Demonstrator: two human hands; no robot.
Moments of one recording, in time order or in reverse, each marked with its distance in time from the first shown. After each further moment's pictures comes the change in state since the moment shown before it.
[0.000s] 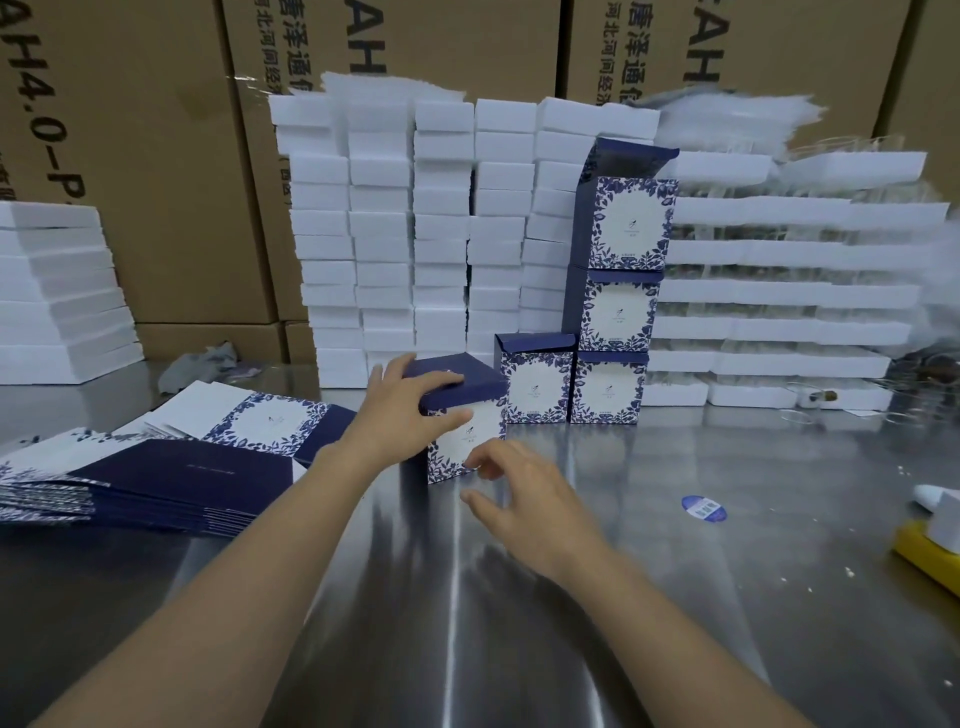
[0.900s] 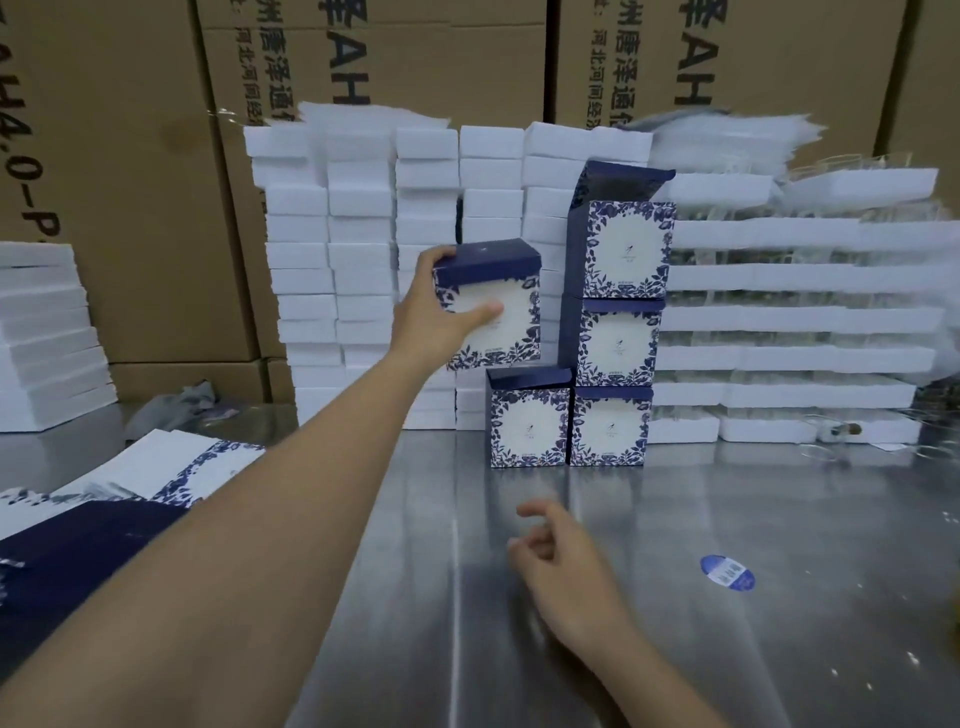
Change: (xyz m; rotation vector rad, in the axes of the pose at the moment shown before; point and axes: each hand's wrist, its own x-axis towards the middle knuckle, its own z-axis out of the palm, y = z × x) left_hand 0.127 0.072 -0.023 -0.502 0.395 0.071; right_hand -0.003 0.051 0.016 0.381 0.127 0.549
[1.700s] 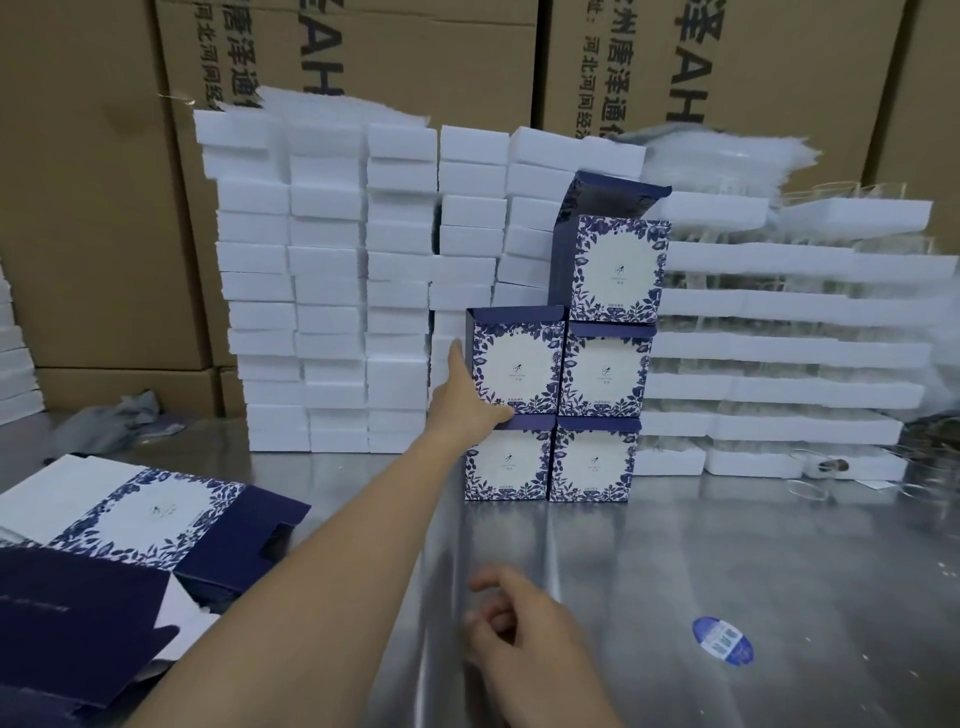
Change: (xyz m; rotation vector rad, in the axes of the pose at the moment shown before) left_hand 0.006 -0.079 0.105 0.138 -0.229 -0.294; right_hand 0.004 -0.006 -0.001 -0.190 -0.102 -0.061
